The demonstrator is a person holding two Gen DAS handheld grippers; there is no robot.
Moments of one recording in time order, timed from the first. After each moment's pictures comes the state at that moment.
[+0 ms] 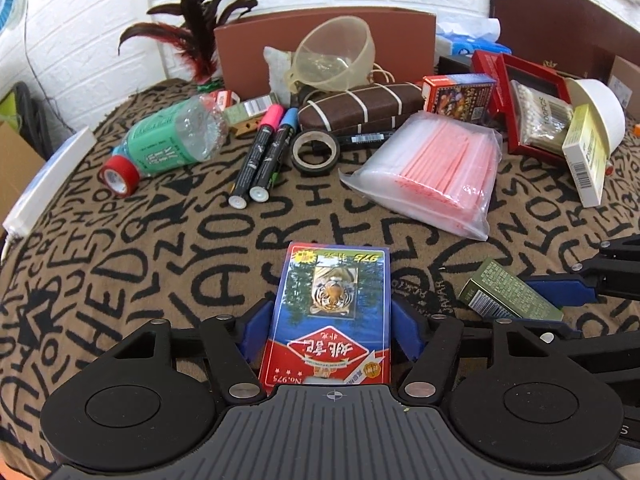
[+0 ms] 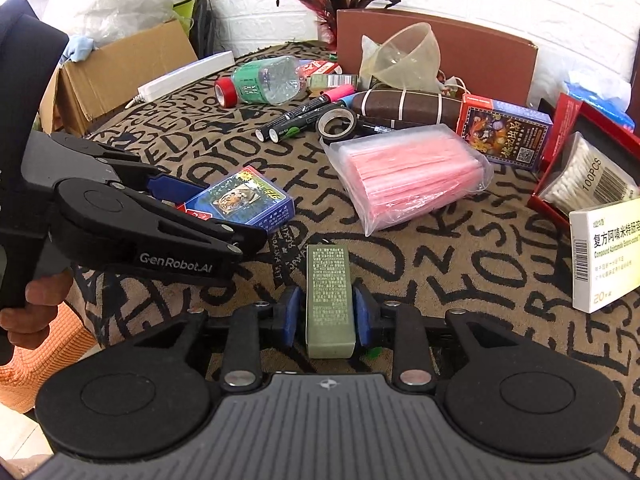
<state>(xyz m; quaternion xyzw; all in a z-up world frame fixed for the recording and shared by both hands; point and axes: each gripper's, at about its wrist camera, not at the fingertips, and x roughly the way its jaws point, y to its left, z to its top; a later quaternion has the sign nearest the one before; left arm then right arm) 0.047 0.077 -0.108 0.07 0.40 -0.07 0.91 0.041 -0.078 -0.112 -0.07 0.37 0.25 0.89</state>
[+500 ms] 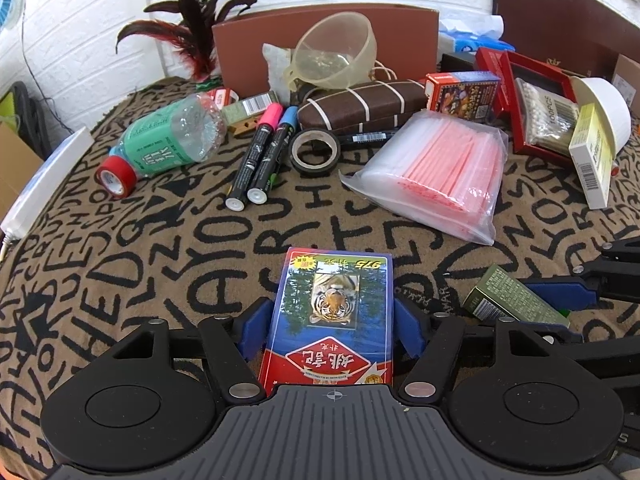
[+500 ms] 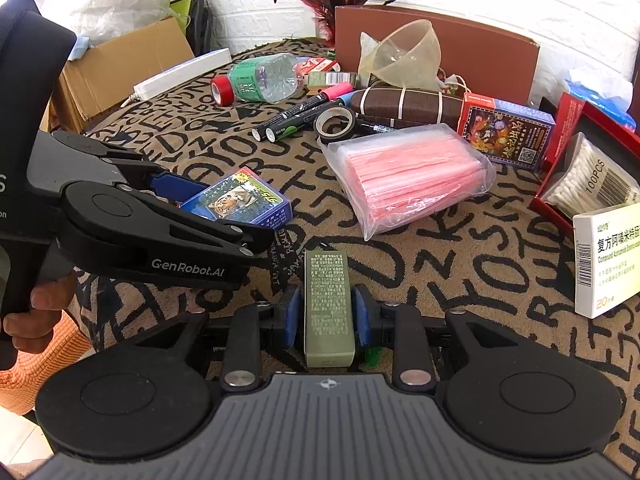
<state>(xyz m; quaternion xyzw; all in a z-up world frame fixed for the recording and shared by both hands) 0.053 0.077 -0.111 0.07 0.41 -0.07 0.91 0.048 -0.076 -0.112 -0.07 0.38 0.25 0.89</state>
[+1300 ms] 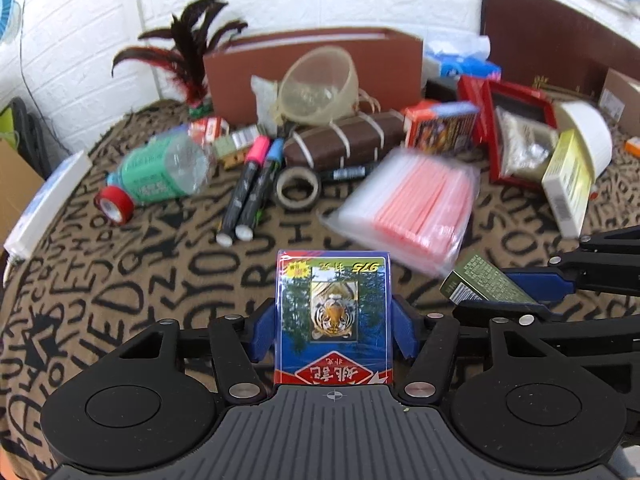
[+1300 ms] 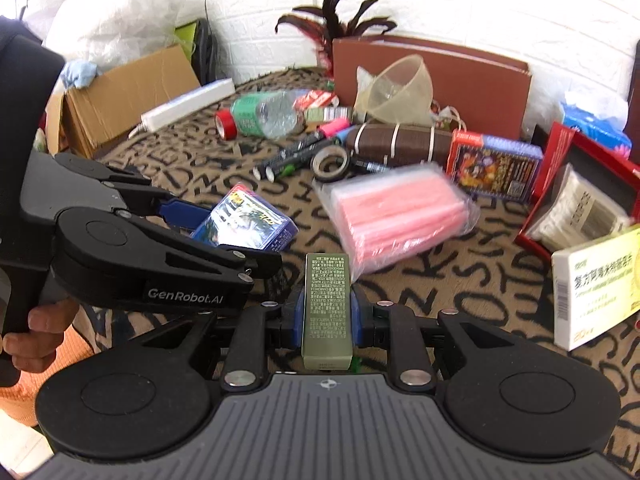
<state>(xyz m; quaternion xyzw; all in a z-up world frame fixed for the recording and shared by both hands) 0.052 0.063 -0.078 0.07 0.39 -0.08 0.91 0.051 -0.091 -0.083 -0.05 0.34 0.26 0.90</state>
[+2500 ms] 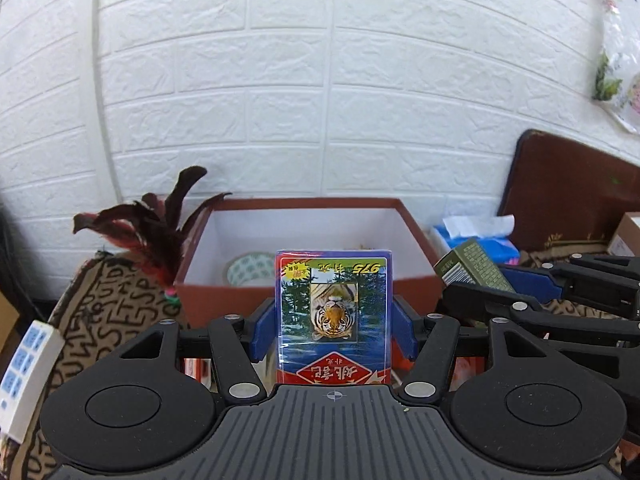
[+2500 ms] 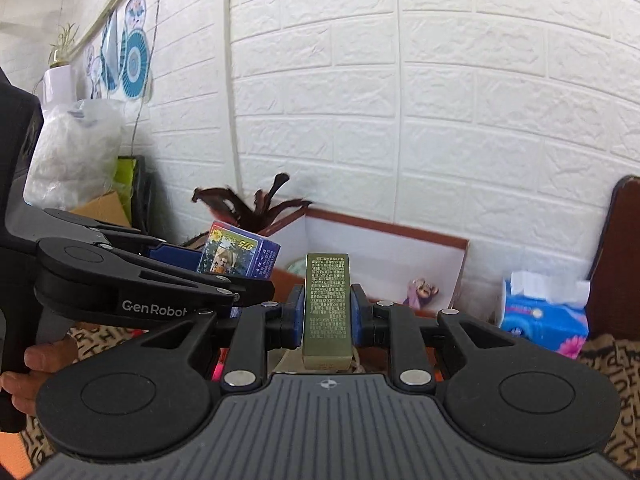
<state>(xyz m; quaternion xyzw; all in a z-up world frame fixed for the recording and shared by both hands) 0.241 0.036 0.055 0.01 0.30 -0.10 0.95 0.231 -0.129 0.042 -0.03 0.21 0.23 0.95</state>
